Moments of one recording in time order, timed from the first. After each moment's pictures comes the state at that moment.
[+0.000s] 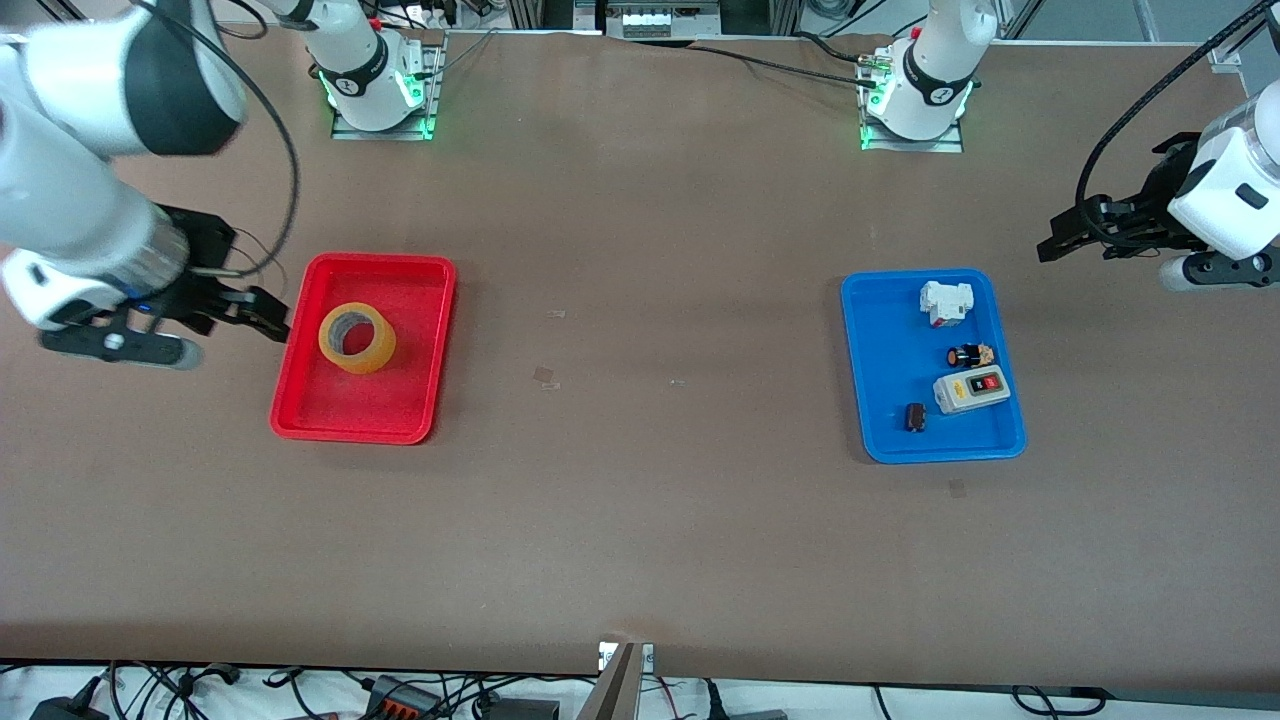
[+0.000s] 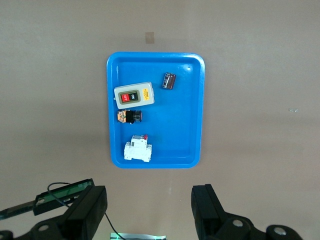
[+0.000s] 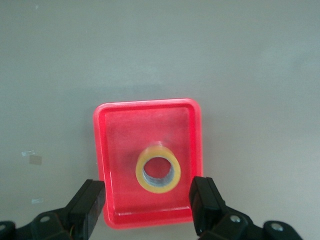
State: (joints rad) left arm -0.03 0.04 -0.02 -1.56 -0.05 1.49 -0.13; right arm 0.14 0.16 0.00 -1.55 -0.09 1.71 0.27
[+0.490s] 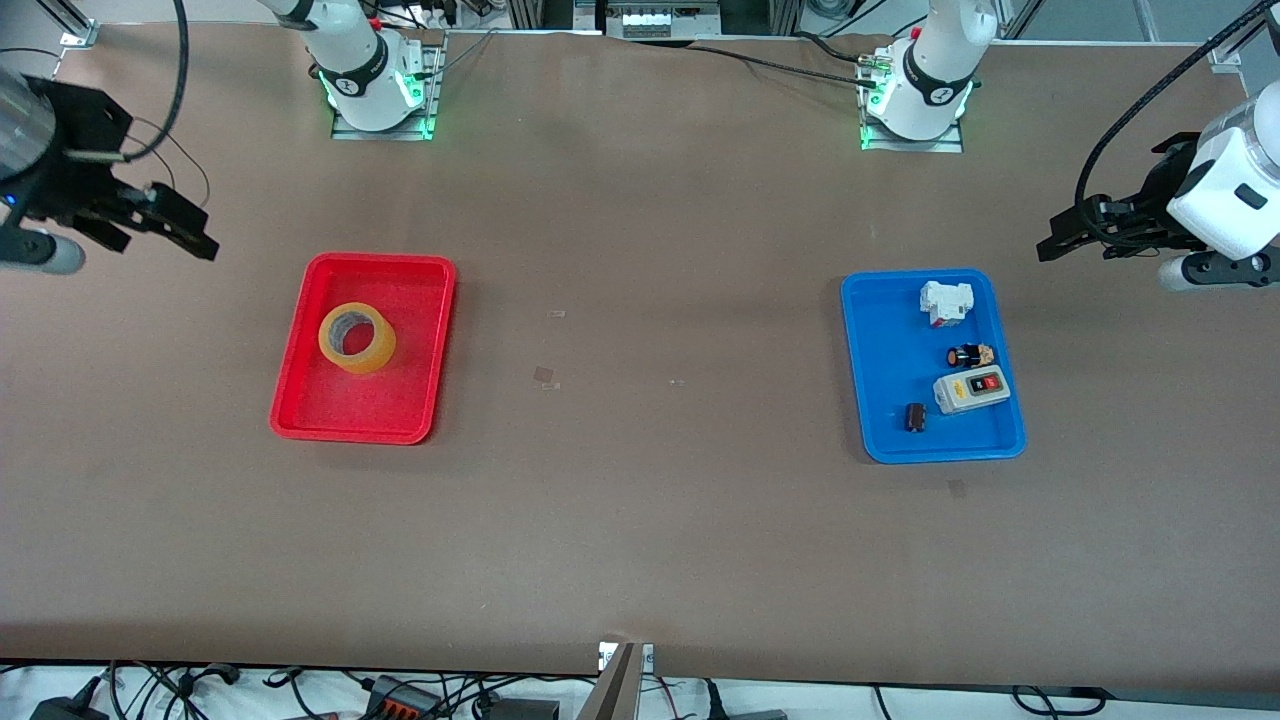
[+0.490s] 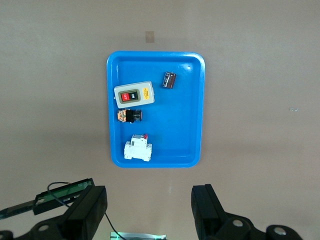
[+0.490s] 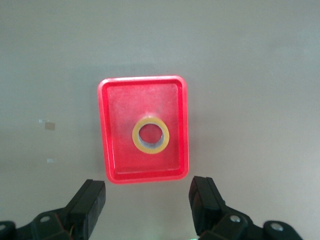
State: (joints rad) left arm -0.03 0.04 -0.02 -1.56 -0.05 1.48 -0.13; right arm 0.13 0.07 -0.01 -1.40 -0.07 1.43 0.22
